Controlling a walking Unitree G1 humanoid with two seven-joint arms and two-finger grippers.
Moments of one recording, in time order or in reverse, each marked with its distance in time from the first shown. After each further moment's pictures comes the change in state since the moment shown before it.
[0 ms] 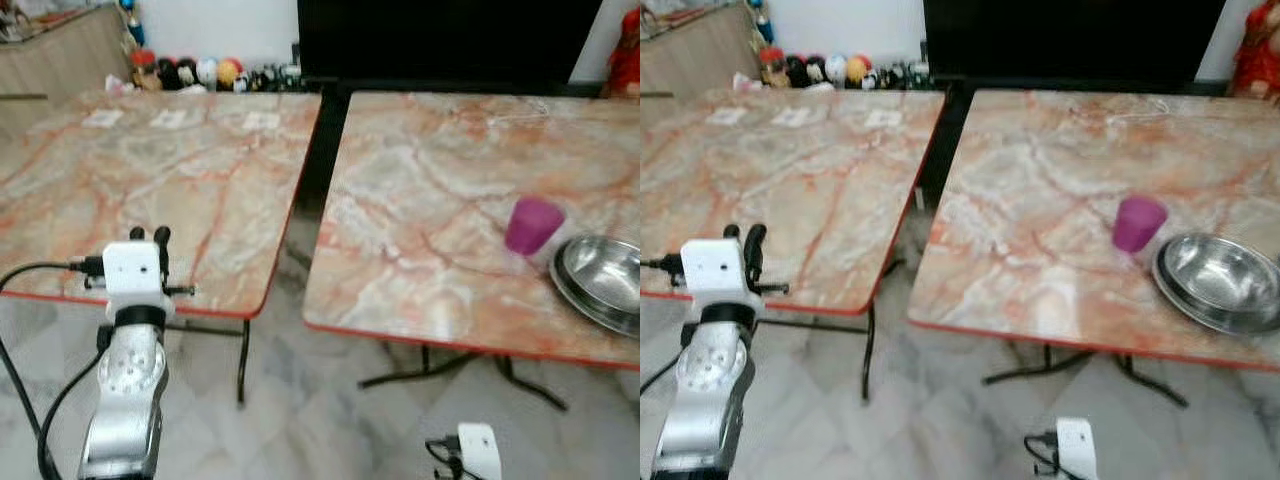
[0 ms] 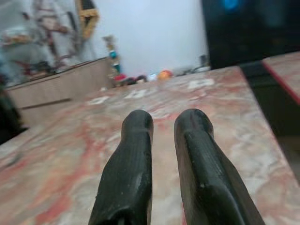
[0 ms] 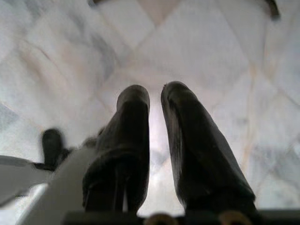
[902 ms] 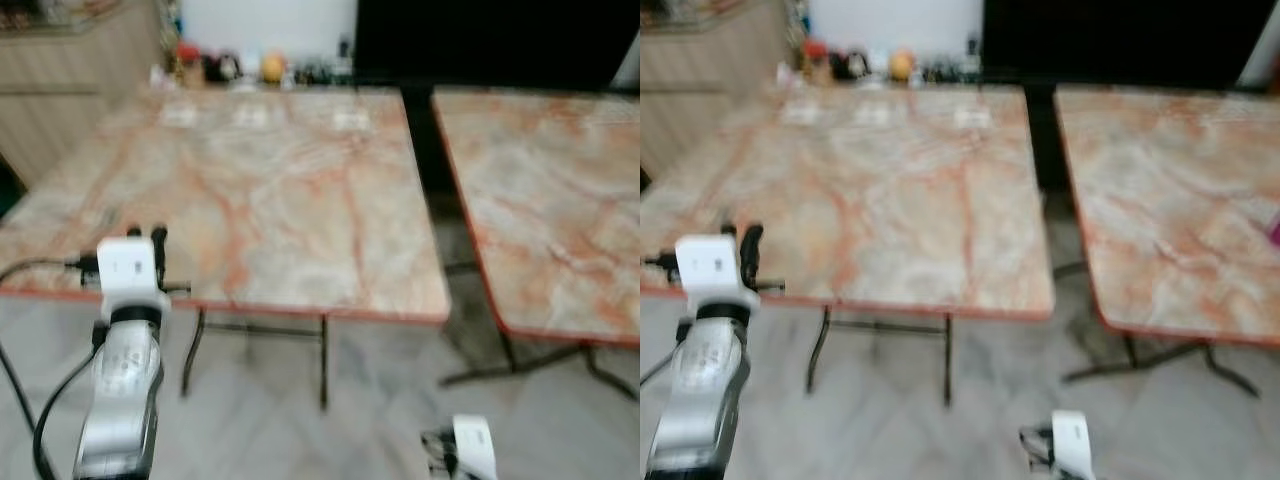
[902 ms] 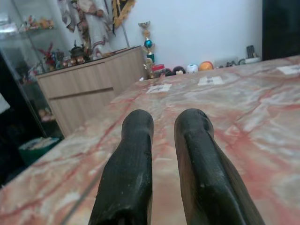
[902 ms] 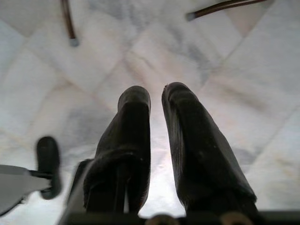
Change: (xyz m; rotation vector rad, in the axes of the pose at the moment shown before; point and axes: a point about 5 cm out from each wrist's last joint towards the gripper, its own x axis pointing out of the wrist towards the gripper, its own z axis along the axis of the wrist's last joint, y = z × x) left arm 0.003 0.012 0.002 0.006 -0.007 0.014; right arm 0.003 0.011 0.018 0.010 -0.054 0.018
